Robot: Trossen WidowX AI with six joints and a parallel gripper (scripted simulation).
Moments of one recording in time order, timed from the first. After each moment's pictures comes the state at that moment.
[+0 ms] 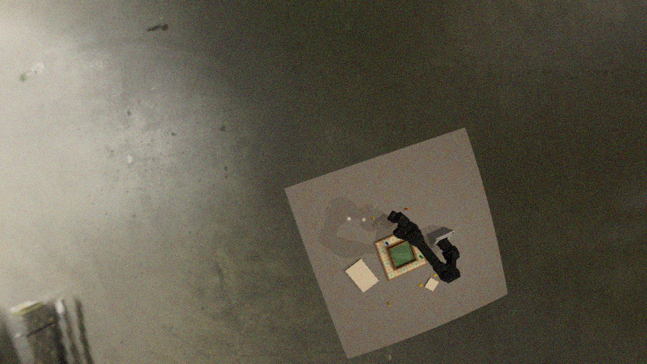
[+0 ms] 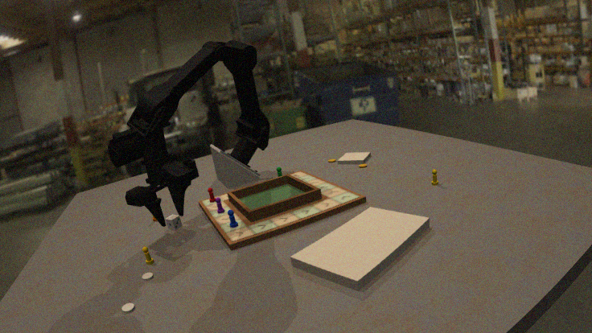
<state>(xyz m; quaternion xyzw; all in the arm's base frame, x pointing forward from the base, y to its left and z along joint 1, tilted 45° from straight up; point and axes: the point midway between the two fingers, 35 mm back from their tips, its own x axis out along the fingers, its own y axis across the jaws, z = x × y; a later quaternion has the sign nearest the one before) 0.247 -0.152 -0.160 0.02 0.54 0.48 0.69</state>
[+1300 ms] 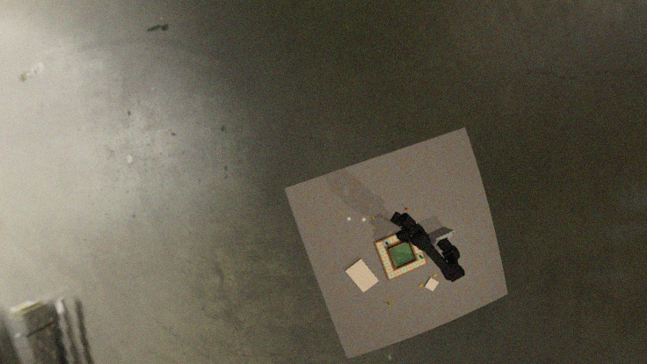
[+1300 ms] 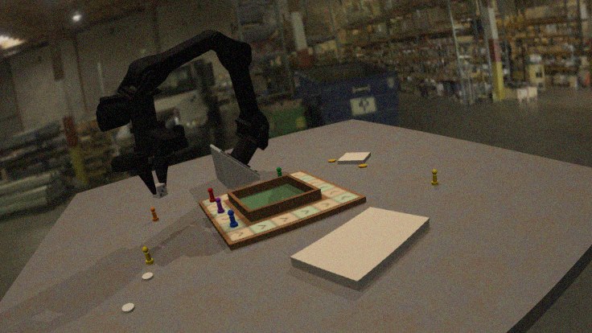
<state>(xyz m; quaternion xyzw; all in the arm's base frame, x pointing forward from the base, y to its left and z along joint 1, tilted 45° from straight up) 0.261 -0.210 -0.113 0.02 0.54 0.47 0.70</state>
